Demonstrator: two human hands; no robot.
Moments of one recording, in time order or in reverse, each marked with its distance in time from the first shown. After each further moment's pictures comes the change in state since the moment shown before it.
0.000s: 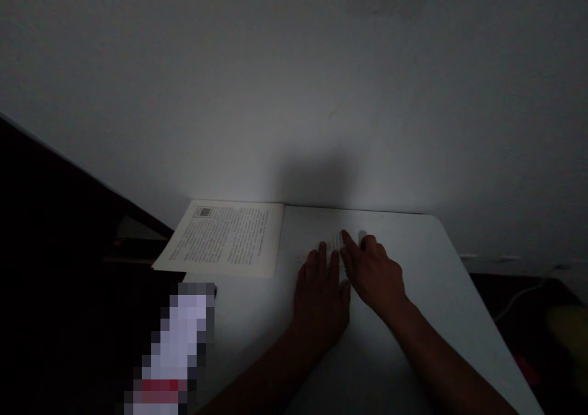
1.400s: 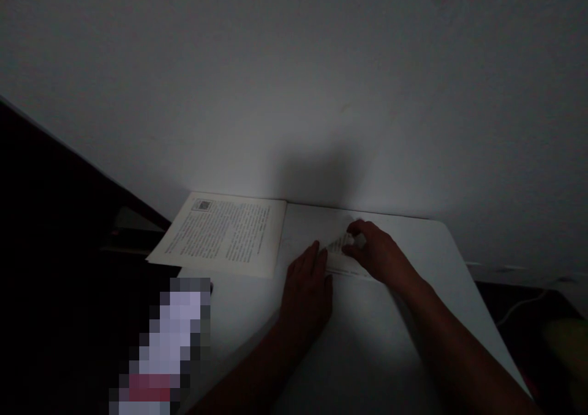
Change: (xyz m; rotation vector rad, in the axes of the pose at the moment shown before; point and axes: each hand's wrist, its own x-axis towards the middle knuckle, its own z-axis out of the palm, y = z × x) left_hand 0.005 -0.028 -0.001 -0.202 0.127 0.001; right_hand 0.043 0.027 -0.007 0.568 -0.094 -0.108
